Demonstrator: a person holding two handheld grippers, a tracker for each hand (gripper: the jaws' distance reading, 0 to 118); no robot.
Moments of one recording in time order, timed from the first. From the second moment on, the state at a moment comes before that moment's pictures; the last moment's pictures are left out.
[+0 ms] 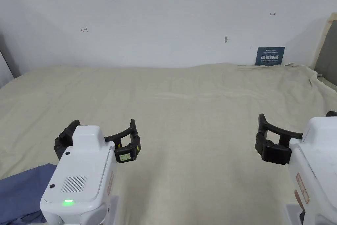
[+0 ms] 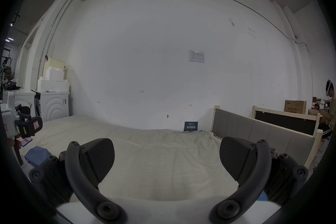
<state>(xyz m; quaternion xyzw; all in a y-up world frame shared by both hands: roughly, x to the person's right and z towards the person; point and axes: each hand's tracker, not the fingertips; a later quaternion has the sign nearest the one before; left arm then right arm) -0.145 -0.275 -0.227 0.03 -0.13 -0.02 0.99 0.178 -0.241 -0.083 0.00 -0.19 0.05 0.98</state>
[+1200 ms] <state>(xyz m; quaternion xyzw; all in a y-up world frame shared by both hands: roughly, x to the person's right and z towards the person) -0.150 -0.270 -0.226 0.03 -0.14 -0.01 0.99 0.179 -0.217 -0.110 -0.22 -0.26 -0.10 0.93</state>
